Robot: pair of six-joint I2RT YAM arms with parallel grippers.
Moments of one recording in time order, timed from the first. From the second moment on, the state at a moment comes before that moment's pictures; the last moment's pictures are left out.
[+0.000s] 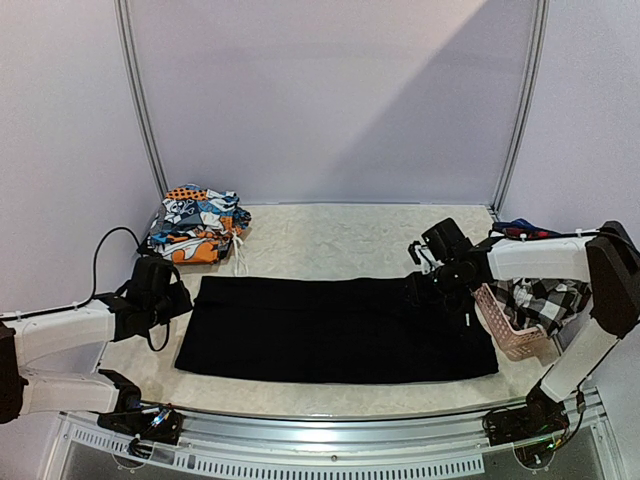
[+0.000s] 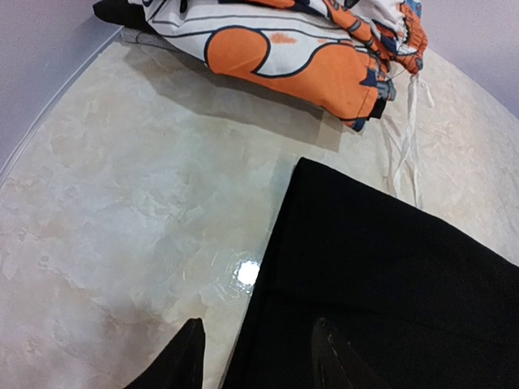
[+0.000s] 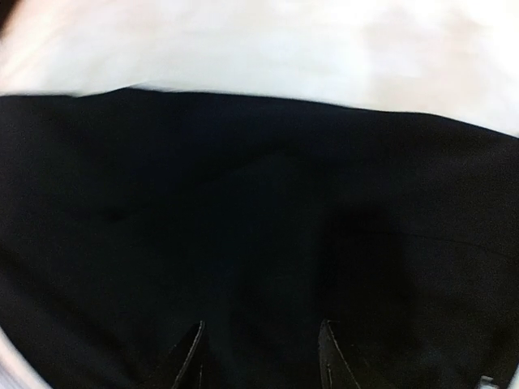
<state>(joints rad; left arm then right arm) -0.39 1.05 0.38 -0.09 -0.40 -0.64 0.59 1.62 0.94 -0.35 -0.06 0.42</state>
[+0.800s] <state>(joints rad) -0.39 1.05 0.38 -0.09 -0.40 -0.64 0.56 1.74 0.98 -0.38 0.07 0.42</state>
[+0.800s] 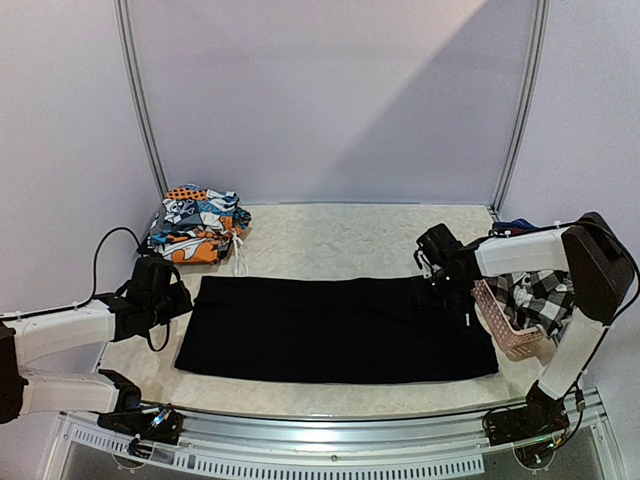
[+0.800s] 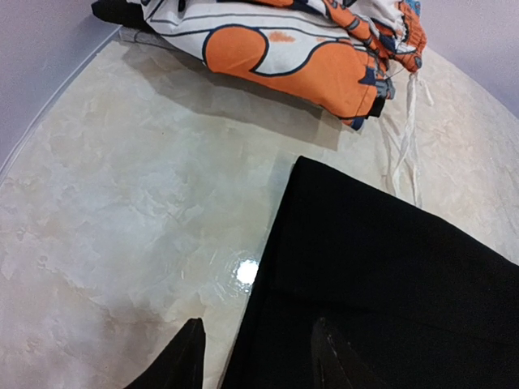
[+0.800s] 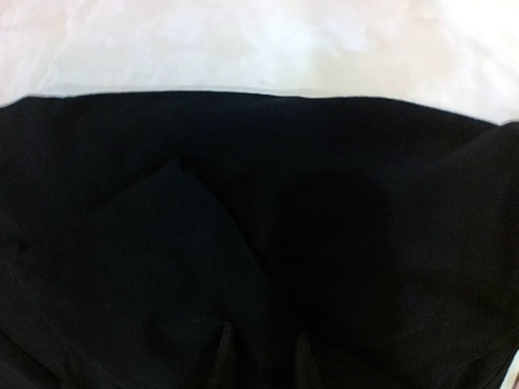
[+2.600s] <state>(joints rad) -0.40 1.04 0.38 -0.09 -0.40 -0.63 0.67 1.33 0.78 -0.35 0.10 0.57</state>
